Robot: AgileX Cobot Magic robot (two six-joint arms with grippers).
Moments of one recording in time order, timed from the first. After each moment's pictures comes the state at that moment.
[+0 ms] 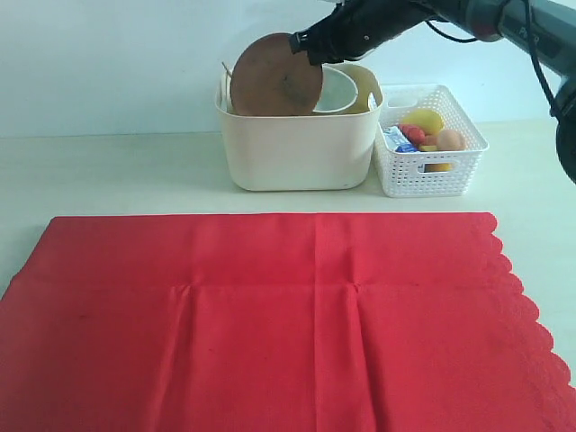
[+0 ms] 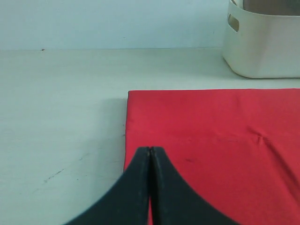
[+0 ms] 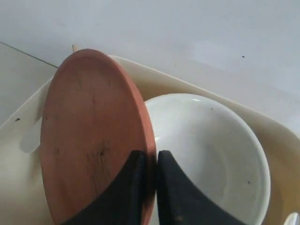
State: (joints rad) left arm -0.02 0.01 0.00 -0.13 0.37 0.12; right arm 0.27 2.44 -2.36 0.43 0.74 -0.40
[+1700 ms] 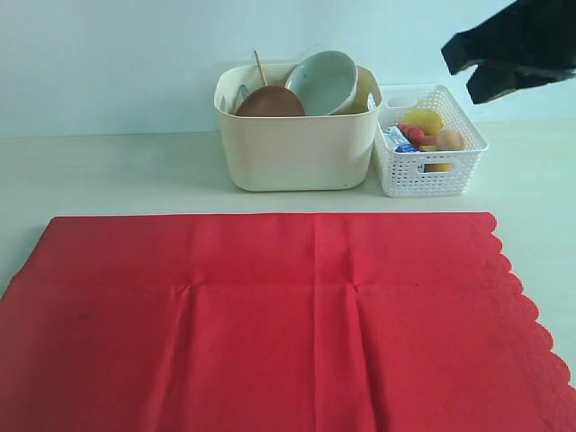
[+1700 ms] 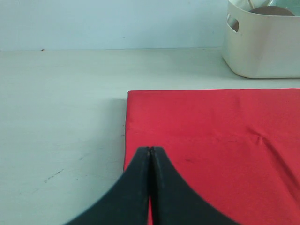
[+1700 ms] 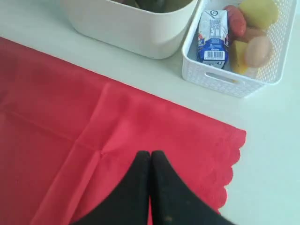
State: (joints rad) left arm -0.02 0.01 0.00 -0.13 0.37 0.12; right arm 0.27 1.38 -1.25 0.12 0.90 -0.13
